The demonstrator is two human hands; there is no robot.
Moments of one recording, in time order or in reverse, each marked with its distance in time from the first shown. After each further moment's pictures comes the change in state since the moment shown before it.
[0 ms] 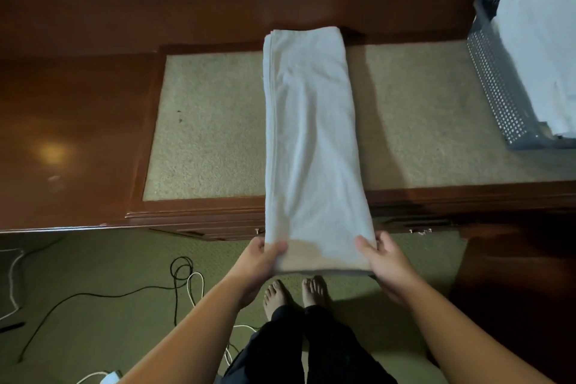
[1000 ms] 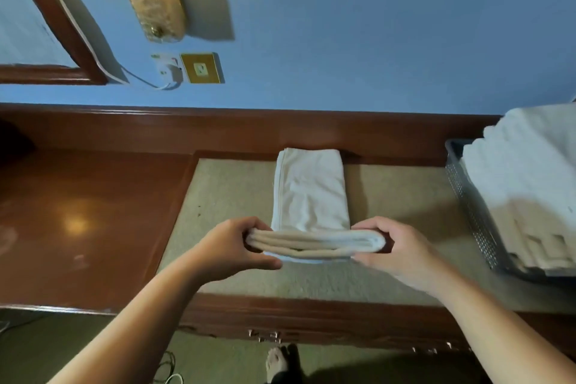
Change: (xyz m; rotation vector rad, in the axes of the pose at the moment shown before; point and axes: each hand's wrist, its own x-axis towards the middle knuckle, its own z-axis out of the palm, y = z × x) left_hand -0.103 0.273 -0.025 0.791 -0.011 0.614; right_hand -0.058 -0.275 -0.059 -0.721 -0.169 -0.725
